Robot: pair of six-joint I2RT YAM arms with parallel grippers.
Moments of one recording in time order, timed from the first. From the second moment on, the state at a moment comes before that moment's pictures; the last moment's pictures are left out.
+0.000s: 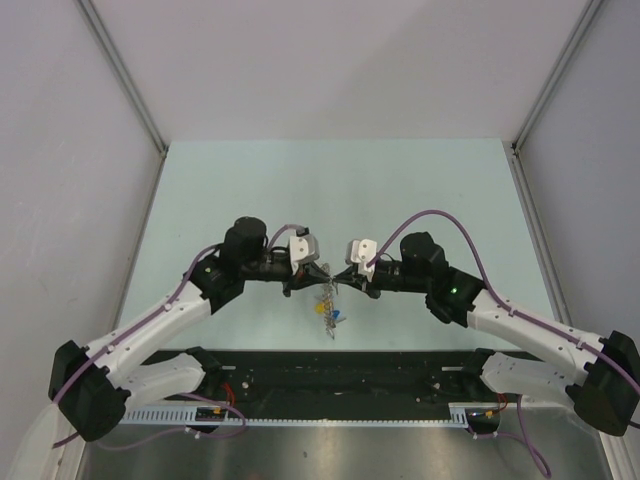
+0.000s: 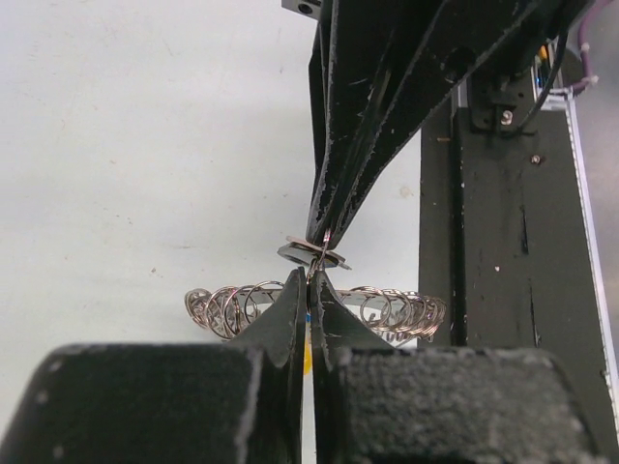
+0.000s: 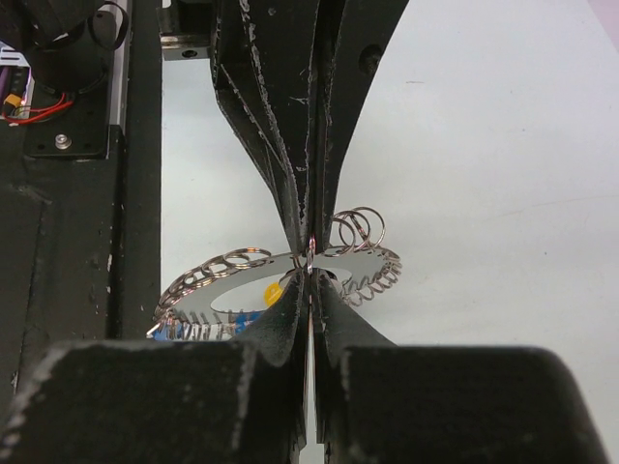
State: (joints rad) left arm -0.66 1.04 0.78 -0.19 0.74 0.31; right arm 0.85 1.04 0.73 0.03 -0.49 -0.35
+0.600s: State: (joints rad) left arm -0.62 1.00 0.72 -0.06 0.69 0.04; right arm 0.87 1.04 0.72 0.04 -0.45 -0.40
